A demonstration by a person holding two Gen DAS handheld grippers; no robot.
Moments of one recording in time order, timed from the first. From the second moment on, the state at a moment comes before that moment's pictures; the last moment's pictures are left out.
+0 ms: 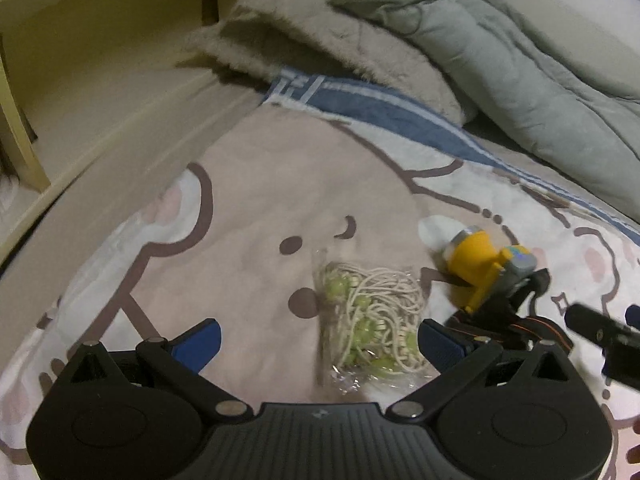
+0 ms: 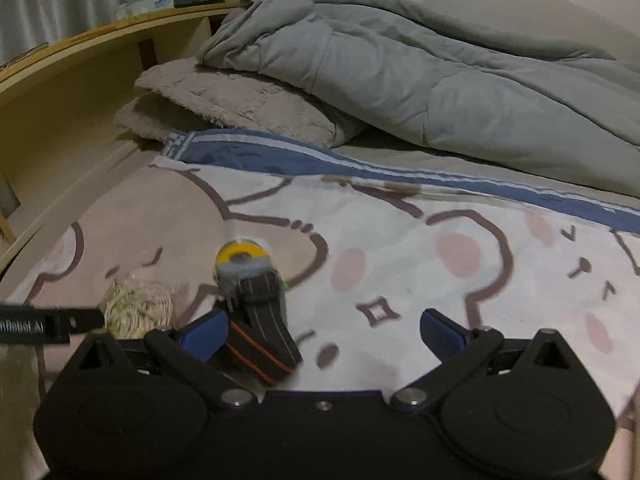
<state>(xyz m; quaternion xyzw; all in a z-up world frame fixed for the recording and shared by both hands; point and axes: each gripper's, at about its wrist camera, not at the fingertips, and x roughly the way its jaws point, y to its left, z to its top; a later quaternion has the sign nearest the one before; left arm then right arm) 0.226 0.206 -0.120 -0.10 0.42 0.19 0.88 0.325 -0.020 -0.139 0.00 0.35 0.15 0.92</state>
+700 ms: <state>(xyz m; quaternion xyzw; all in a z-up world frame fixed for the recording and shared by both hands) 0.248 0.196 -0.149 -0.10 0.46 0.18 0.86 0.348 0.007 -0.176 0.02 0.43 0.20 0.88</state>
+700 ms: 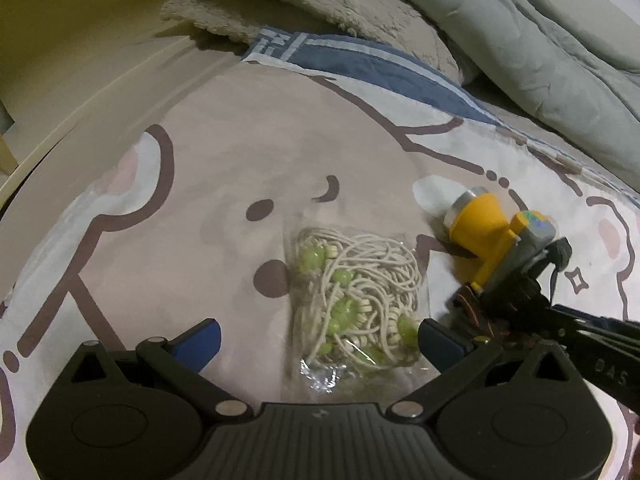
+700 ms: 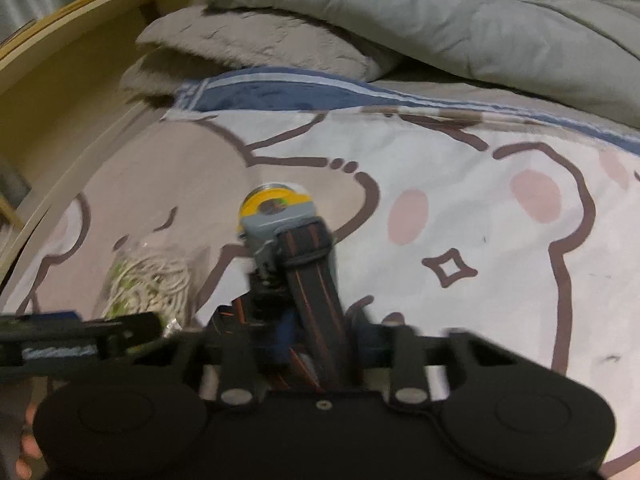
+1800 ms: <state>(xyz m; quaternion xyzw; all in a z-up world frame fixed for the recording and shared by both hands) 0.189 0.203 -0.128 -0.14 0.52 0.07 0.84 0.235 -0.035 -0.119 -0.04 0.43 0.22 0.88</state>
